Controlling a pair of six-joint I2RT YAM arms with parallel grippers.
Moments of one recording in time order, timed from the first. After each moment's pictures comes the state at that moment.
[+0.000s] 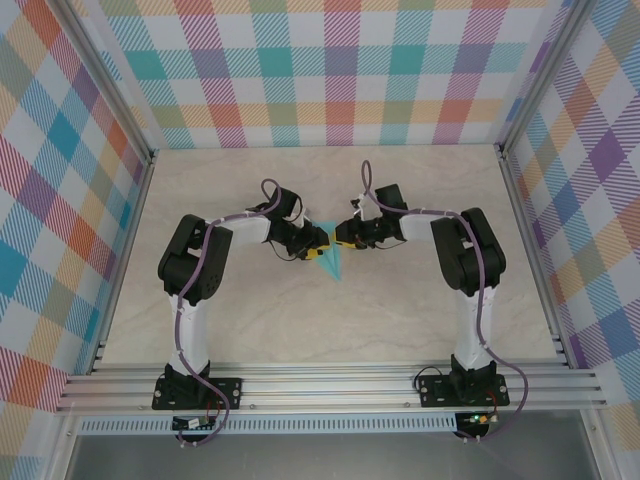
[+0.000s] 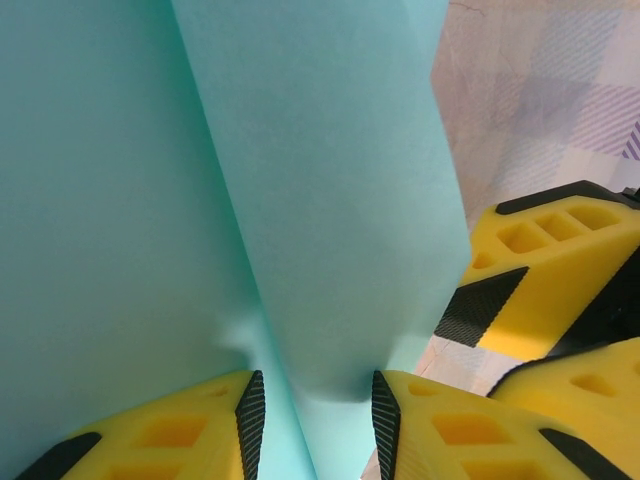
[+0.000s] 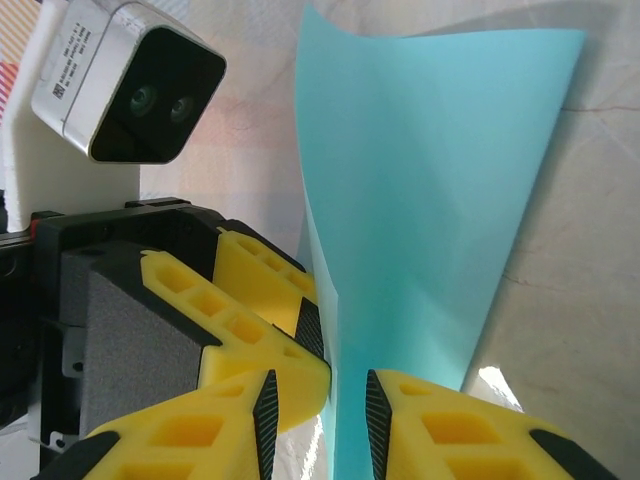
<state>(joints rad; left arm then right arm) -0.43 2.08 1.31 -0.29 0.68 -0.78 0.37 2.11 1.24 -0.06 -0.94 0.49</state>
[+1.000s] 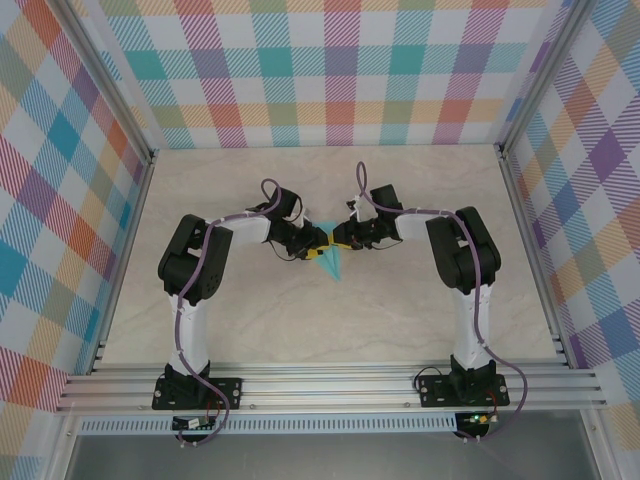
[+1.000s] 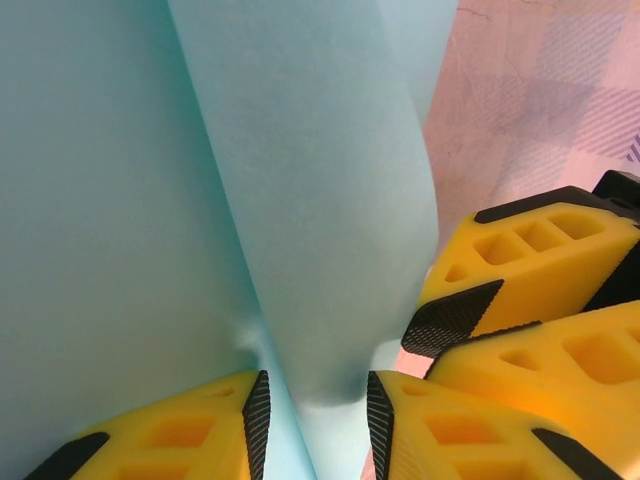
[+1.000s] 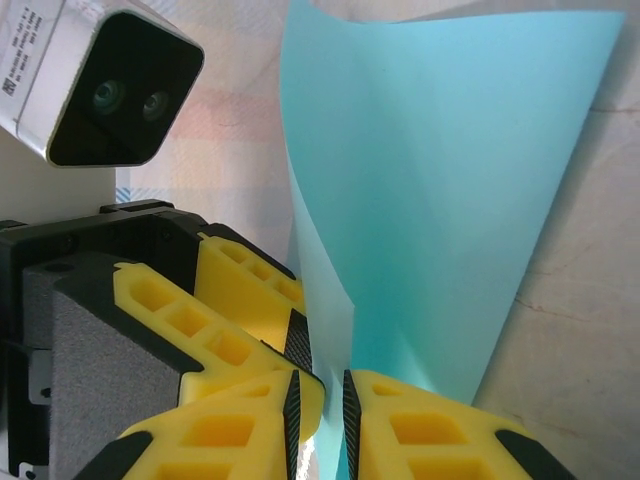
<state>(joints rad) -0.43 2.09 1.31 -0.29 0.67 -0.78 0.39 2.14 1.27 -0.08 -0.93 0.49</state>
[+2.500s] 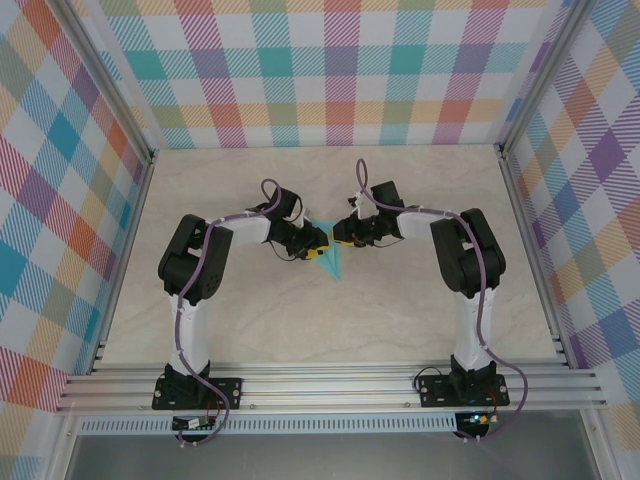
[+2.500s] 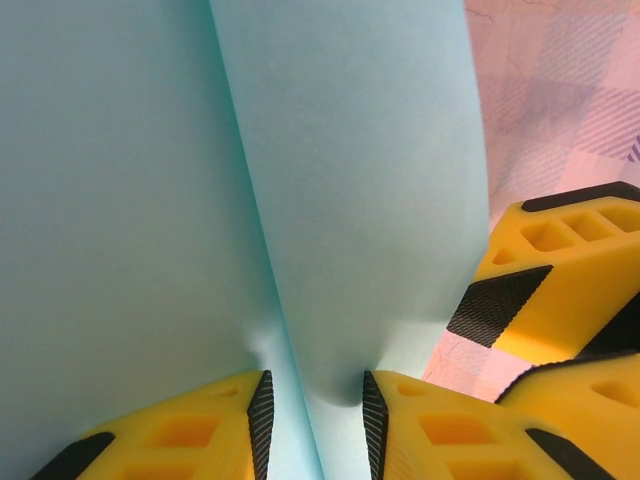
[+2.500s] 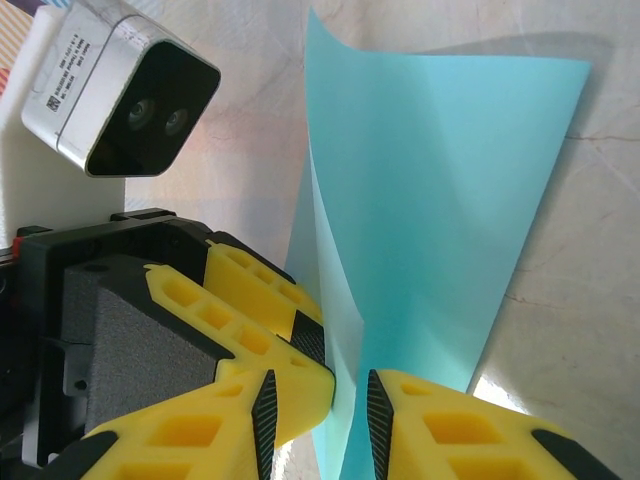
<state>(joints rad) -0.43 2.09 1.31 -0.29 0.67 -0.78 0.39 2.09 1.27 -0.13 -0.86 0.46</state>
